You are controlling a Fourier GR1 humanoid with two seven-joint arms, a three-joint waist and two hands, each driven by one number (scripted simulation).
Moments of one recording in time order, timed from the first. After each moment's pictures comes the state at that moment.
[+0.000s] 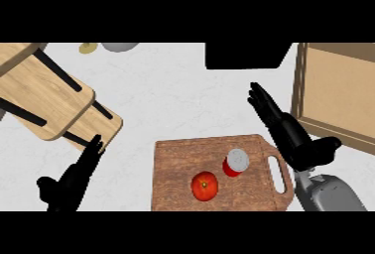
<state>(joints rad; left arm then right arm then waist) 0.08 0.42 -0.34 -1.35 0.39 0.15 -0.19 -0.23 -0.31 0.32 -1.61 -0.26 -0.06 0.05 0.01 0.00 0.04</state>
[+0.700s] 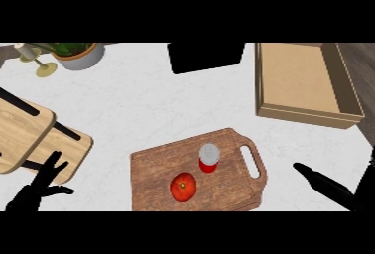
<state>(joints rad) 0.24 0.63 -0.28 -1.42 0.26 0.26 -0.19 0.18 -0.24 -0.03 -1.72 -0.06 -0.48 -0.58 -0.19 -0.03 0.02</state>
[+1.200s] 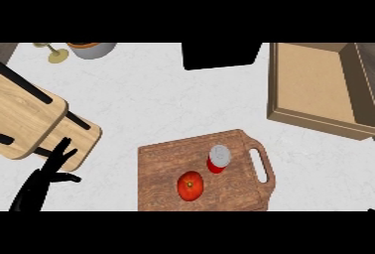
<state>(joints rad) 0.15 0.63 -0.32 -1.44 0.19 0.29 -0.12 0.68 -0.12 0.11 -1.79 0.26 -0.67 -0.88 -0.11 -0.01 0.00</state>
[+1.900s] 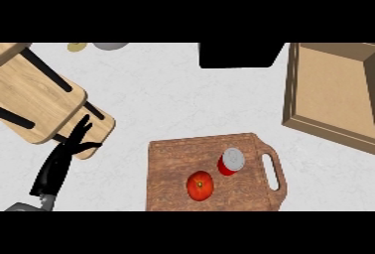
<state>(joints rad) -0.04 0.55 -0.35 -1.39 0.14 0.27 -0.06 1.20 -0.01 0.50 -1.99 0.80 -0.93 -0.58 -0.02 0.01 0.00</state>
